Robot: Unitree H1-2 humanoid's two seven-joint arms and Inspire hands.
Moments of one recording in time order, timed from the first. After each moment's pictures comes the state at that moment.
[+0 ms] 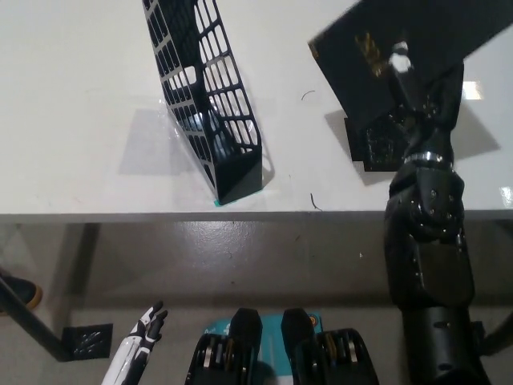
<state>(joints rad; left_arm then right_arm) 0.04 0.16 -0.05 0.25 0.11 -0.22 -0.04 -0.75 0.12 -0.21 0.34 -0.01 -0.14 -0.26</state>
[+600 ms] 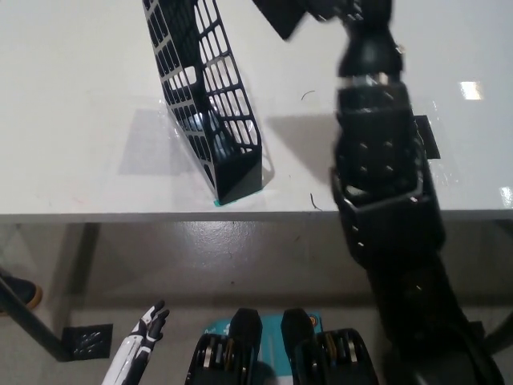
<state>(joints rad) 0.04 0.16 -0.05 0.24 0.11 -0.22 -0.05 -0.98 0.15 0.09 0.13 -0.37 -0.11 -0.31</state>
